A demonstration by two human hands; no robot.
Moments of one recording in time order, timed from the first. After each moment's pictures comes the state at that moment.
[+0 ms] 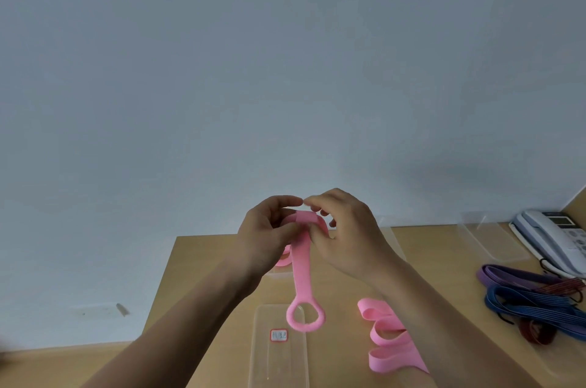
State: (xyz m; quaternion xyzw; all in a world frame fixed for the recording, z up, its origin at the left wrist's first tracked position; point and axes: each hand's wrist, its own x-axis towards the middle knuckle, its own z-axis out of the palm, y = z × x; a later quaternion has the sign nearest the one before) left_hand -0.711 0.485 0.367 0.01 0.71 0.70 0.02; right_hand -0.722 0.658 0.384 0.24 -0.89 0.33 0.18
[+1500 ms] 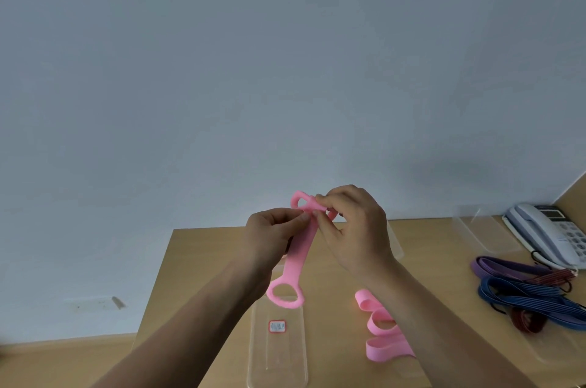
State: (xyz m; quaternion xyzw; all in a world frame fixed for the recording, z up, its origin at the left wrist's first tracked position) left_hand -0.701 0.499 0.365 -0.08 0.67 0.74 0.06; right_hand -0.720 0.658 0.364 0.20 -0.87 0.31 0.34
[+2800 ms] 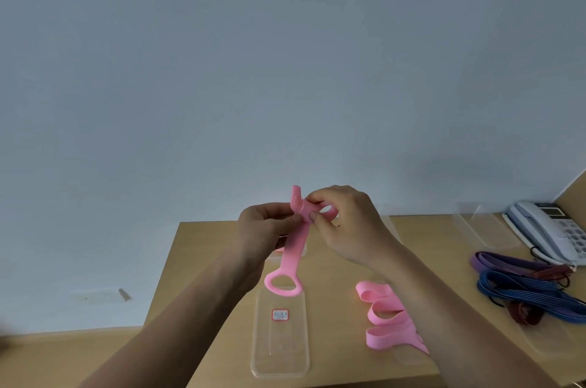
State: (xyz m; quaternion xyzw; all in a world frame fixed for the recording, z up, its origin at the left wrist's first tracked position) left_hand -0.685 0.481 0.365 -0.06 0.67 0.74 0.06; right_hand -0.704 0.654 0.387 0.23 -0.91 0.31 0.14
